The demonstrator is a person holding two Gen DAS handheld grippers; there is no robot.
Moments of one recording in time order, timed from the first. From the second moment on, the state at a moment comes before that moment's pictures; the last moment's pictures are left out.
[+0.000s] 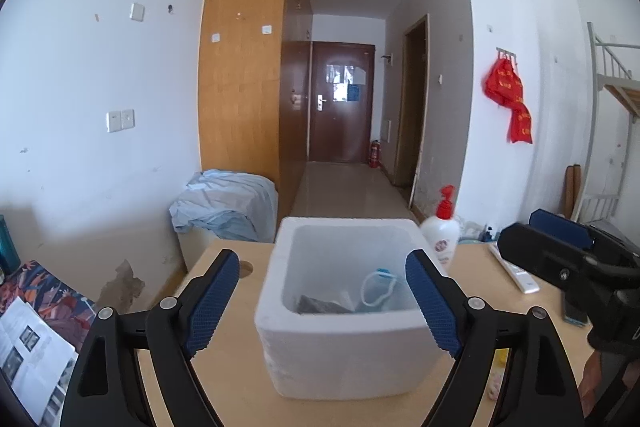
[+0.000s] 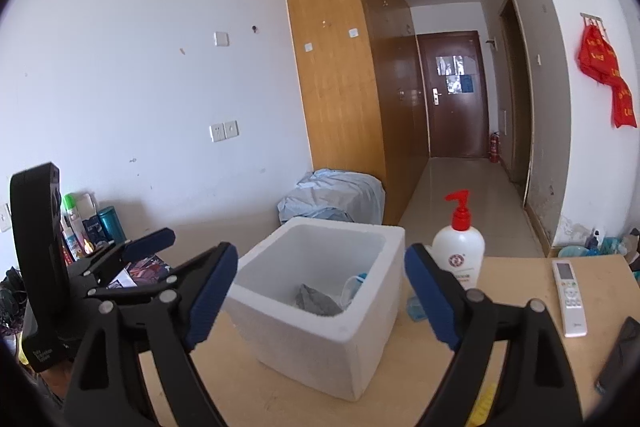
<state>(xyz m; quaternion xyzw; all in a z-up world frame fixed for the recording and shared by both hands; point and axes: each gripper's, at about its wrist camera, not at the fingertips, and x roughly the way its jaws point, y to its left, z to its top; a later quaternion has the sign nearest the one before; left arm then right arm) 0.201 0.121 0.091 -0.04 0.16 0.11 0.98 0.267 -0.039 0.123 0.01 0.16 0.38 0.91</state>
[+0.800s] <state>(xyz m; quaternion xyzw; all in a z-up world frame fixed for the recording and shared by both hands) 0.117 0.049 0.079 -0.04 0.16 0.07 0.98 0.193 -0.109 0.110 0.01 0.15 0.34 0.93</state>
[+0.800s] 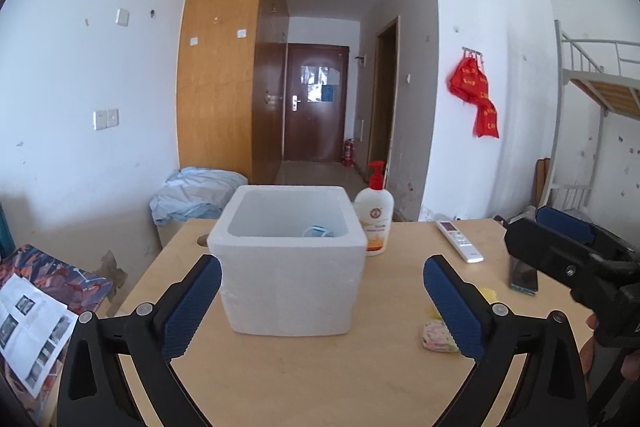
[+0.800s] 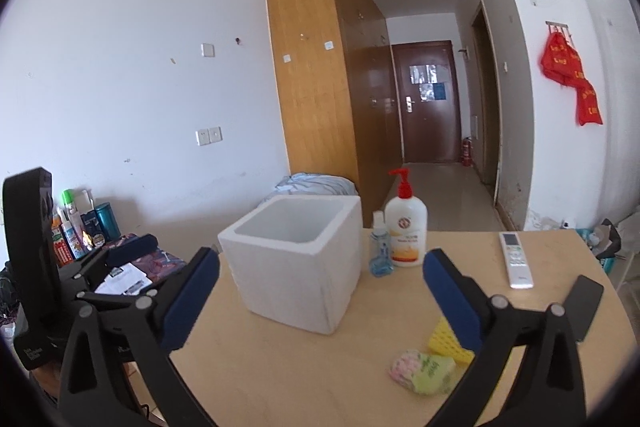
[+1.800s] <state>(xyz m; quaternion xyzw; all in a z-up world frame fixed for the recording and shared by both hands) 0.126 -0.020 0.039 -0.03 0.20 0.00 0.98 0.173 -0.197 0.066 0.03 0.18 0.23 0.95</state>
